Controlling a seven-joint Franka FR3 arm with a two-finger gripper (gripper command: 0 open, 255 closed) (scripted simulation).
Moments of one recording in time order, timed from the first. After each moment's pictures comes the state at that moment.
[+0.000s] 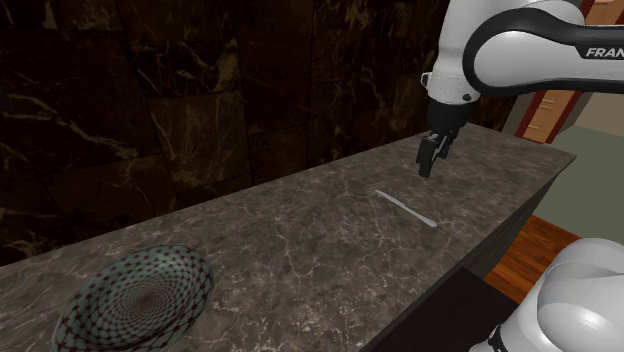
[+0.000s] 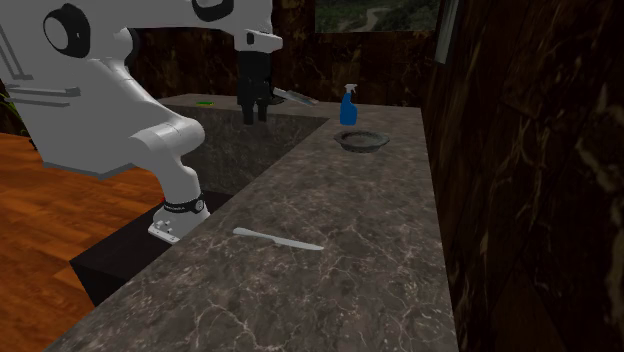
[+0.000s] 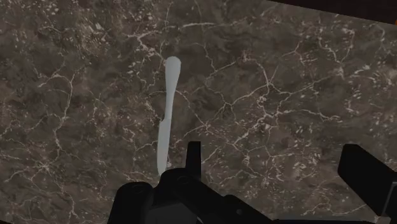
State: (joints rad) arm 0.01 -0.77 0.06 -2.39 -0.12 1.62 -0.08
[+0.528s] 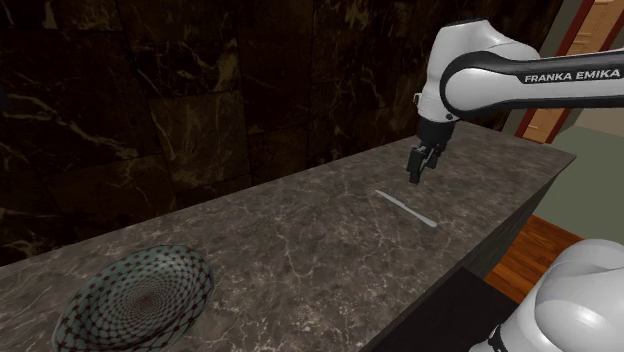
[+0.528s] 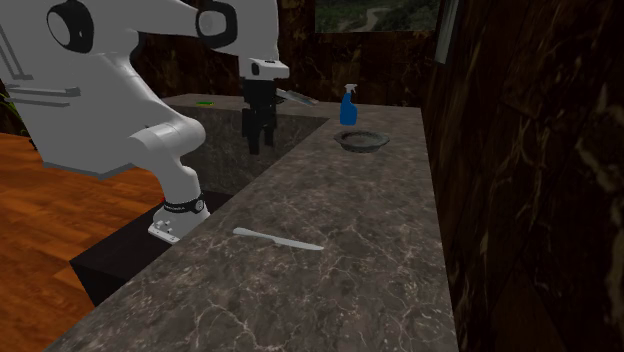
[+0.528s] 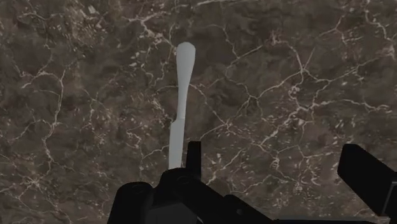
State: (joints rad) arm -0.03 -0.67 -0.03 -2.47 -0.14 1.80 -0.12
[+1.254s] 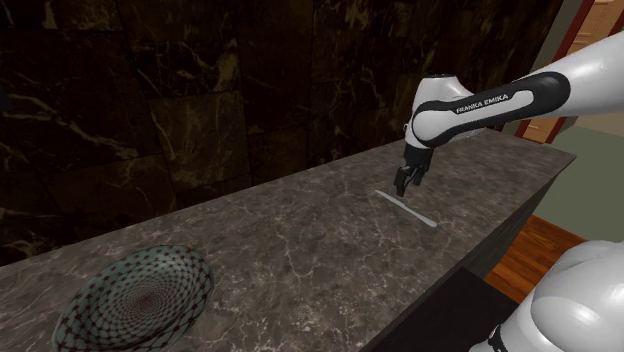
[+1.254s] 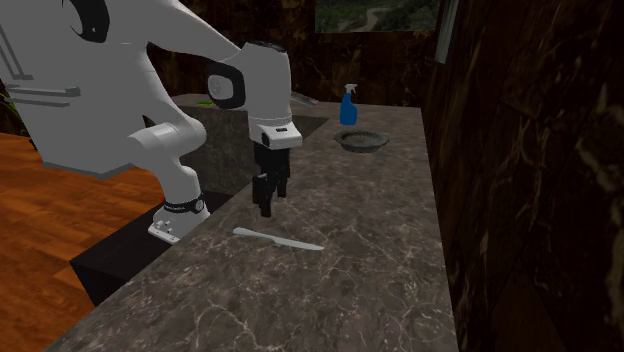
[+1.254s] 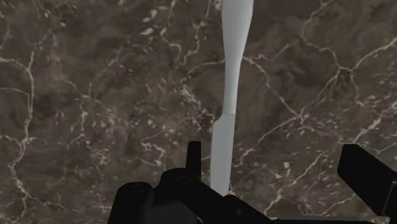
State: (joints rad) arm -0.08 -0.35 -0.19 -2.50 -0.13 2.15 -0.22
